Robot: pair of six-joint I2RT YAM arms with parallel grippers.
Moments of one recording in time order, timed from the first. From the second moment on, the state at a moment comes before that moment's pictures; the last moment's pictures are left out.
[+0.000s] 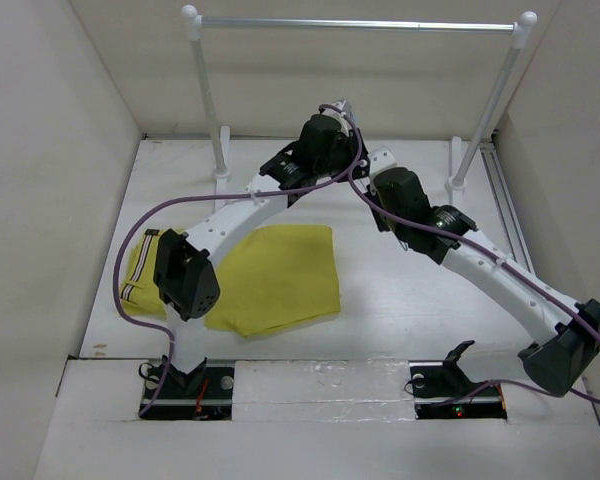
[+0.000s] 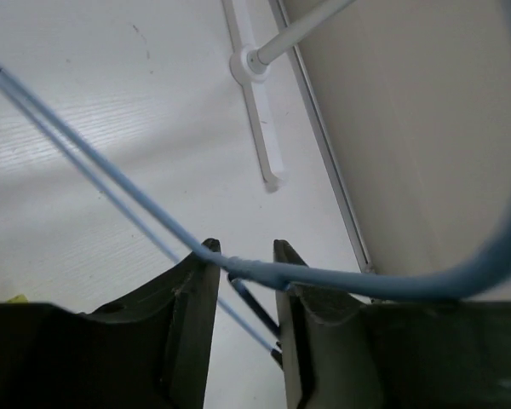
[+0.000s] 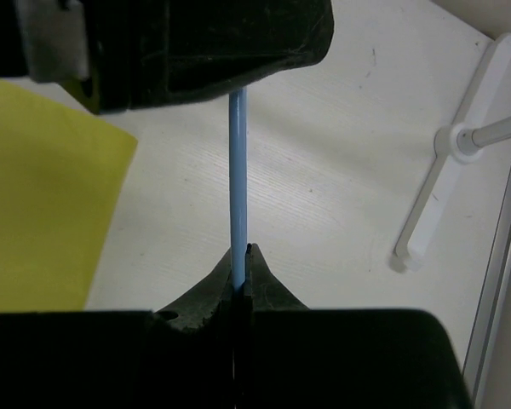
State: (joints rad) left arm -0.73 1.90 1.86 -0.35 0.12 -0.72; right arm 0.69 1.30 1.27 -0.60 0.45 0.00
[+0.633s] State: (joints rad) left arm -0.73 1.67 1.38 -0.11 0.12 -0.85; right arm 0.74 1.10 1.12 -0.66 0.24 0.02
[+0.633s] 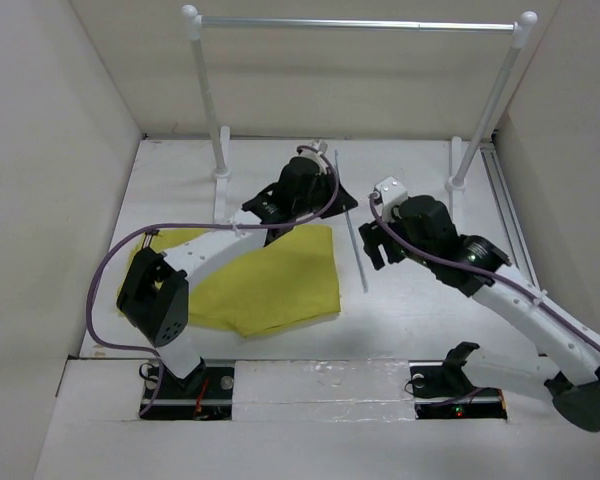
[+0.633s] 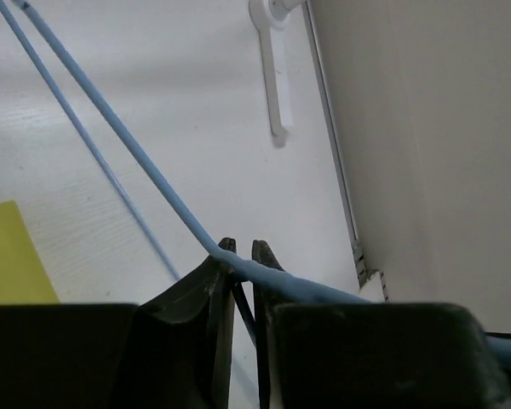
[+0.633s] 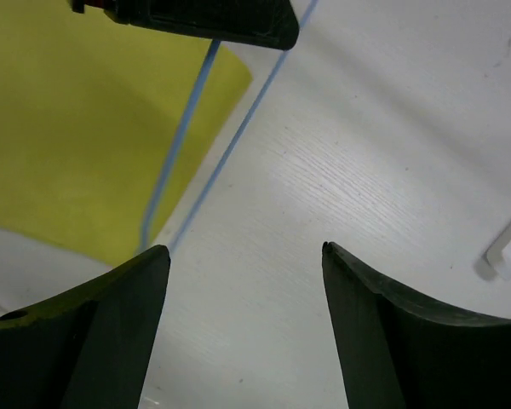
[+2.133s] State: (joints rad) left arm -0.93 1.57 0.67 0.36 -0.41 -1.14; right arm 0.58 1.62 0.72 0.17 -0.38 0.30
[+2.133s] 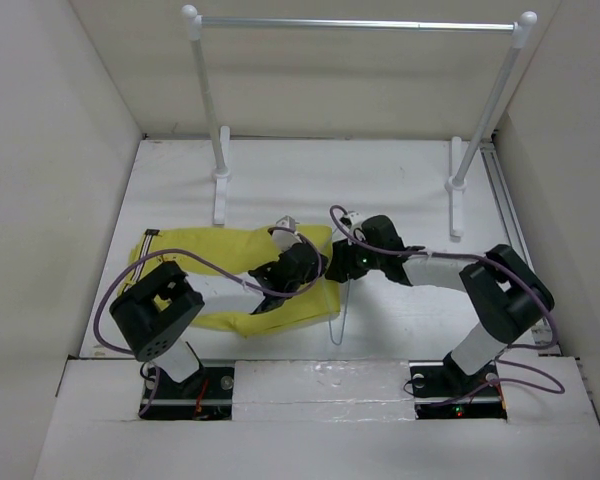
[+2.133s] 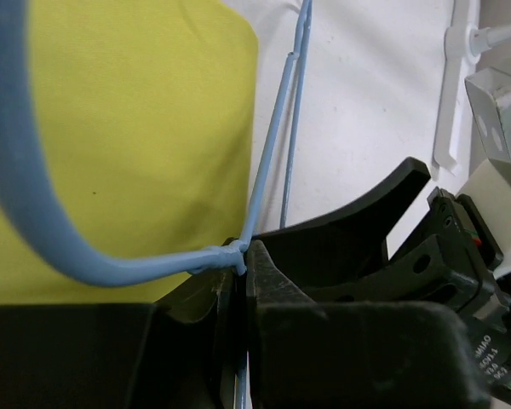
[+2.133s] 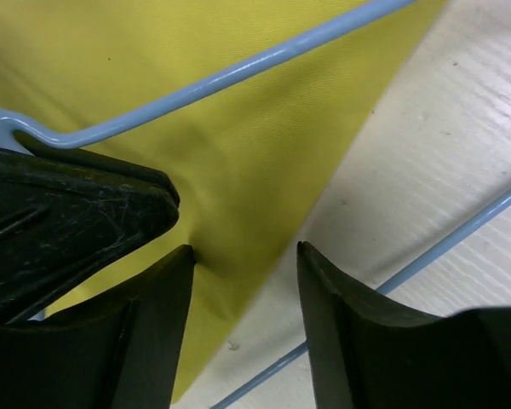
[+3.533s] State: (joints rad) left arm -0.91 1.42 0.62 0.17 -0.61 -0.84; right arm -0.11 1.26 0.62 -0.24 -0.66 0.09
